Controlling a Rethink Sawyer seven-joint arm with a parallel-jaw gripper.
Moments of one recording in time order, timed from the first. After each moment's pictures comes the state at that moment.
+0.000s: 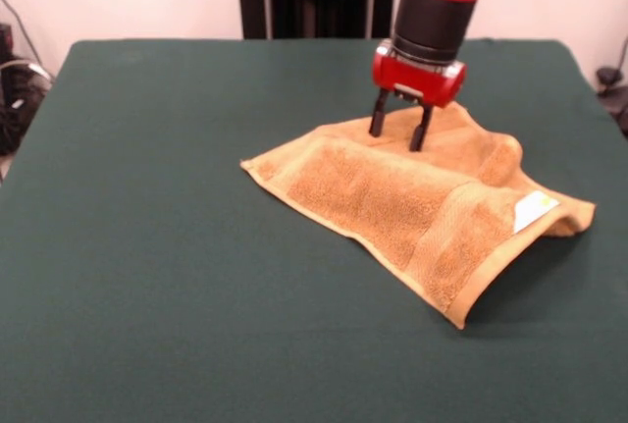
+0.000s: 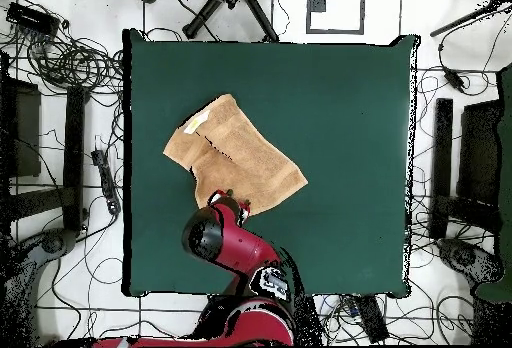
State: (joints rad) arm 0.09 -0.42 -0.12 2.01 0.45 -0.19 1.84
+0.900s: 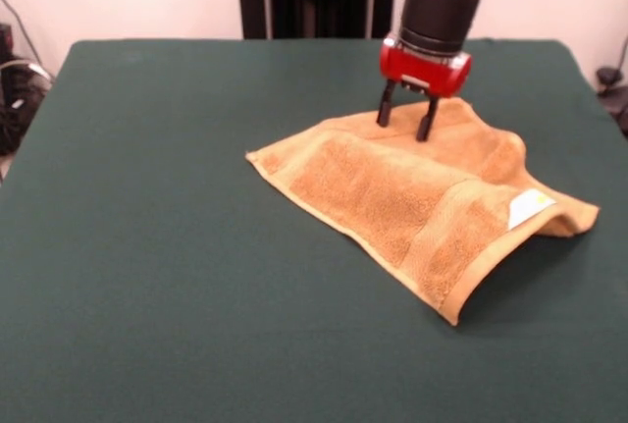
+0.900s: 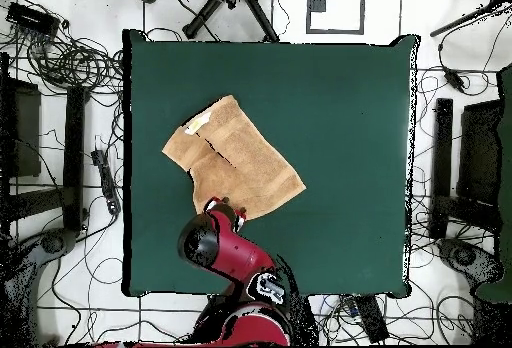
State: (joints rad) arm 0.10 -0.44 -0.10 2.07 0.46 -0.20 1.84
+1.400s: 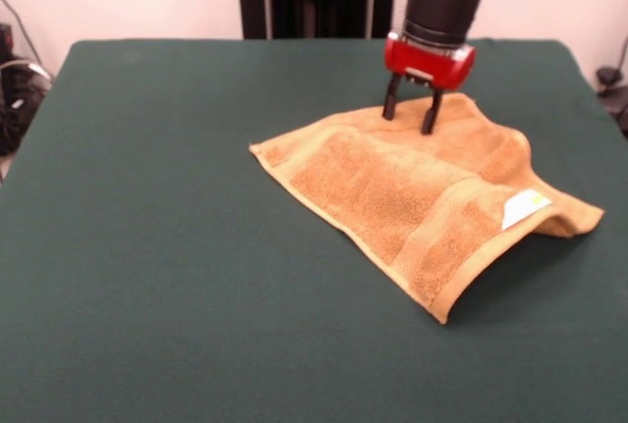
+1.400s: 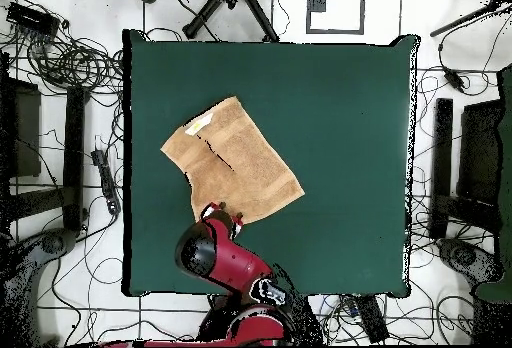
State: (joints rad) arm 0.07 -0.45 -0.05 2.13 0.46 -0.28 1.88
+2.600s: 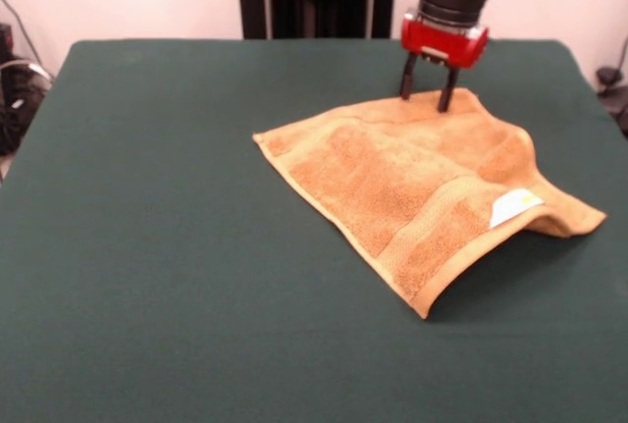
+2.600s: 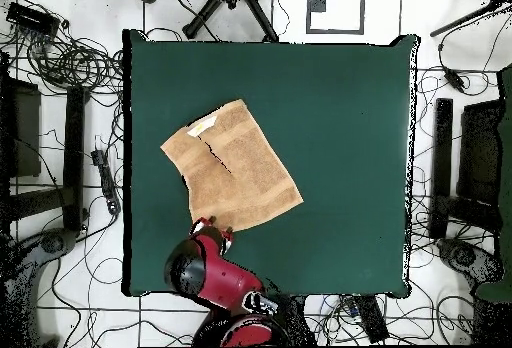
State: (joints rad) arm 0.08 -0.49 0.00 2.23 0.45 -0.32 1.93
